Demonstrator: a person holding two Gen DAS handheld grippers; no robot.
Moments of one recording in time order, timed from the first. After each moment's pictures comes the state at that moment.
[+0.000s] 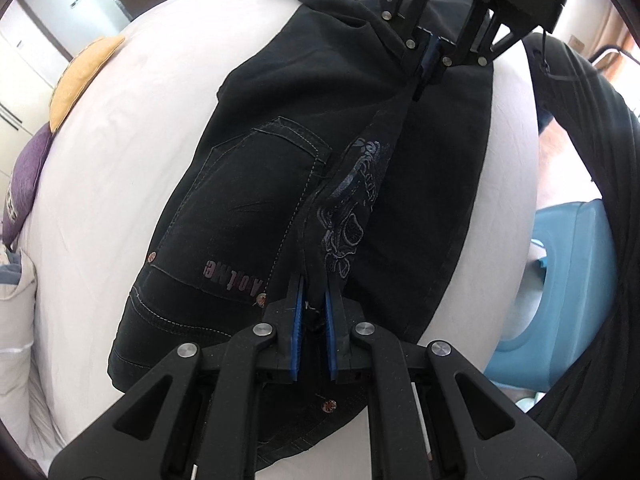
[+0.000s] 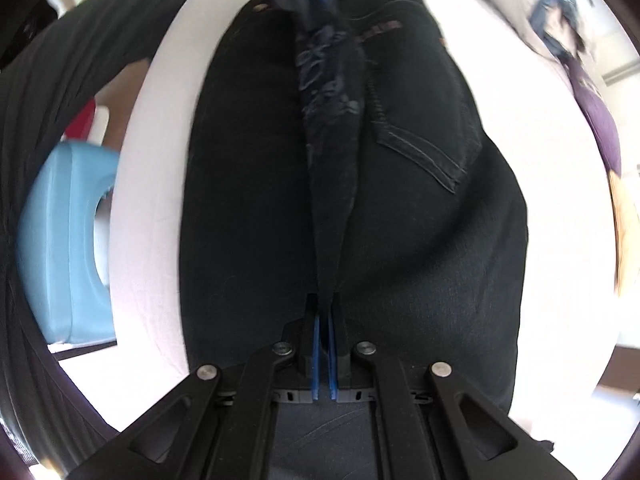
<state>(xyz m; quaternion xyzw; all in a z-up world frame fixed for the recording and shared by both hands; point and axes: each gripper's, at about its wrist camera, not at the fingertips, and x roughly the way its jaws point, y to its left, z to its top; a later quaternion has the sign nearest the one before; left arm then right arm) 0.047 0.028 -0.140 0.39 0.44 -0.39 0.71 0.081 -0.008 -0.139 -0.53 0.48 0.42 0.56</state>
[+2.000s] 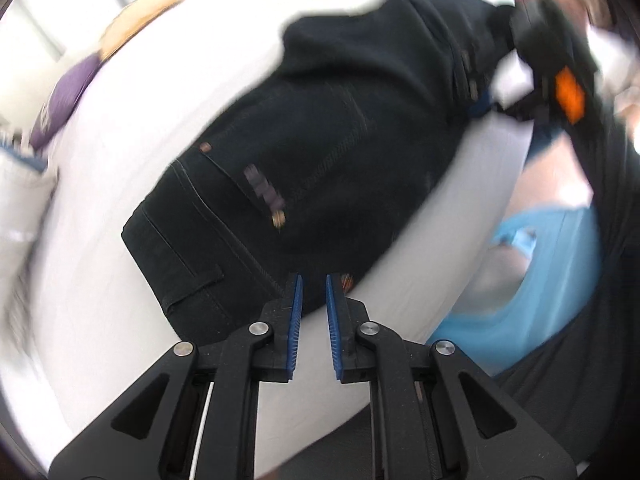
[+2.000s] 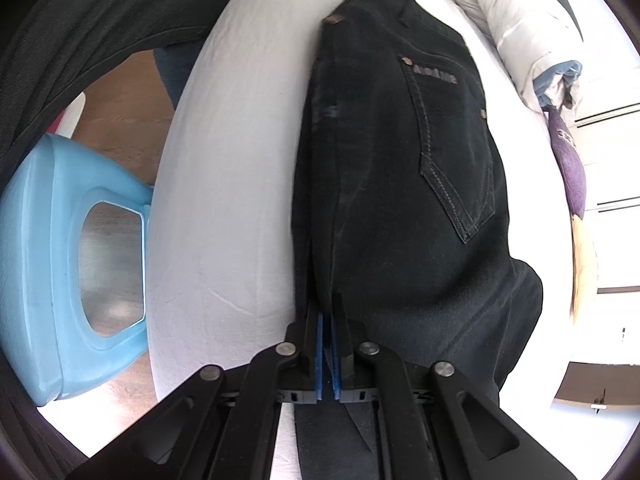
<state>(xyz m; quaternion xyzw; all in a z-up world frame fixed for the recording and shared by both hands) 0.029 0.094 -0.108 0.29 0.49 -0.32 0.76 0.008 0.024 -0.158 -0.57 0.40 0.38 0.61</state>
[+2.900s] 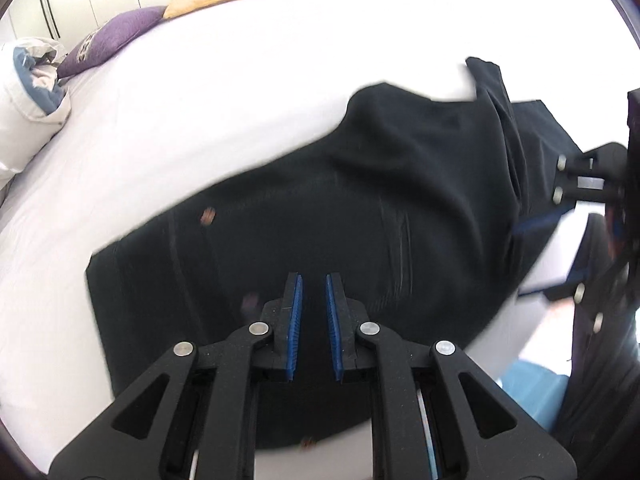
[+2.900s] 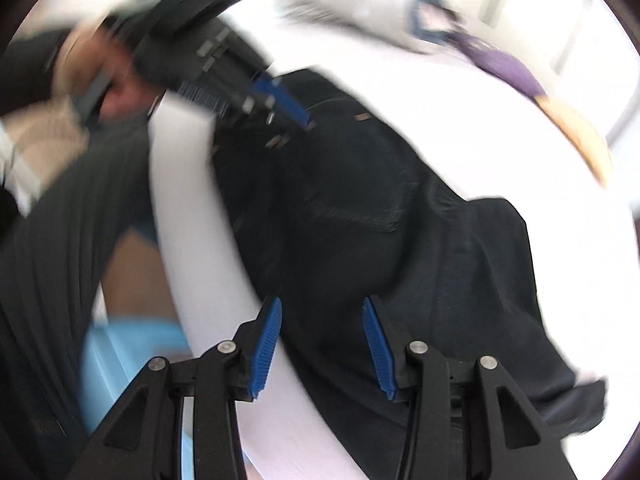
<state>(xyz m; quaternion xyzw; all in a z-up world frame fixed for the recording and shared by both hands) 0.114 0.018 -0.125 0.13 0.50 -0.25 0.82 0.070 -0.015 -0.094 -0.23 0.48 0.35 0.77</state>
